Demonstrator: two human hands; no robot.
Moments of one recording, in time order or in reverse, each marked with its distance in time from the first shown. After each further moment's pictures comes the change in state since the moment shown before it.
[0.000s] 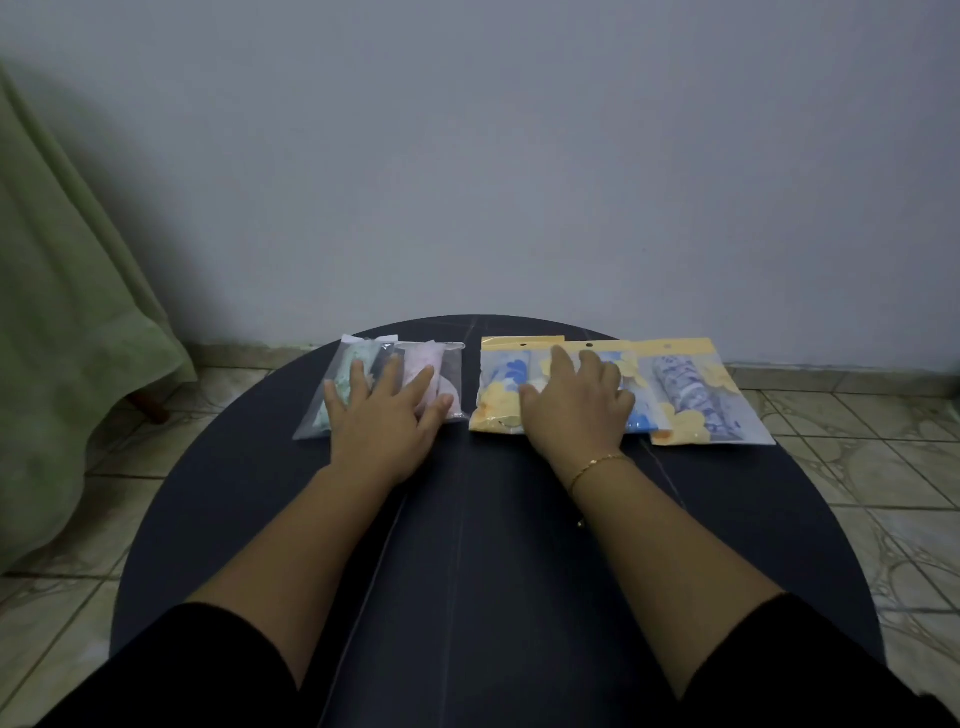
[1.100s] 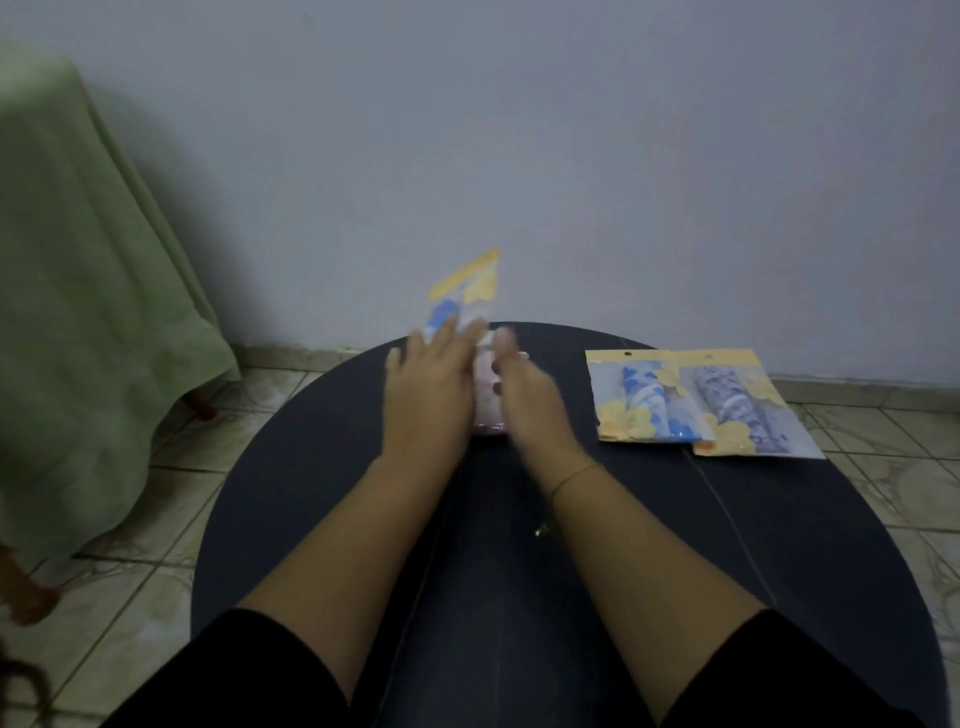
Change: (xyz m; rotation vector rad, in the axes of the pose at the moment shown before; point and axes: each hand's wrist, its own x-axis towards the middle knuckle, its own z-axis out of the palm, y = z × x) left_hand -0.010 0.011 -0.037 -0.359 0.448 0.162; right_hand -0.024 -0.072 0.001 1.204 -0.317 0.004
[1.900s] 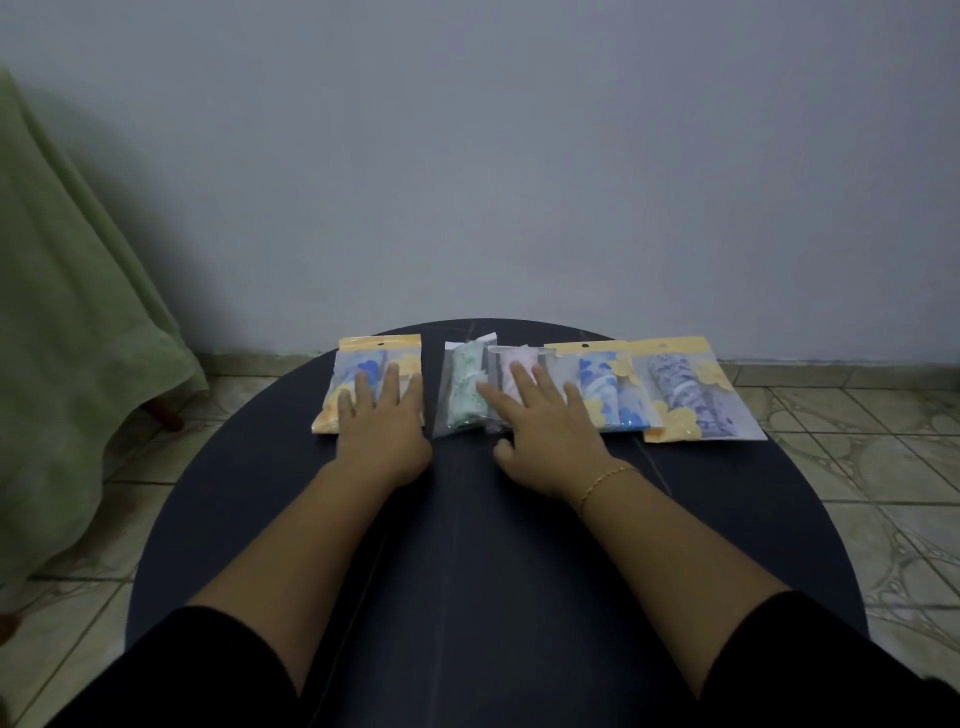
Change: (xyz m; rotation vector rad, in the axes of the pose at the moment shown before) left_hand -0.009 -0.011 0.027 0.440 -0.602 -0.196; right_hand -0.001 0.034 -0.081 -1.377 -0.201 -0.303
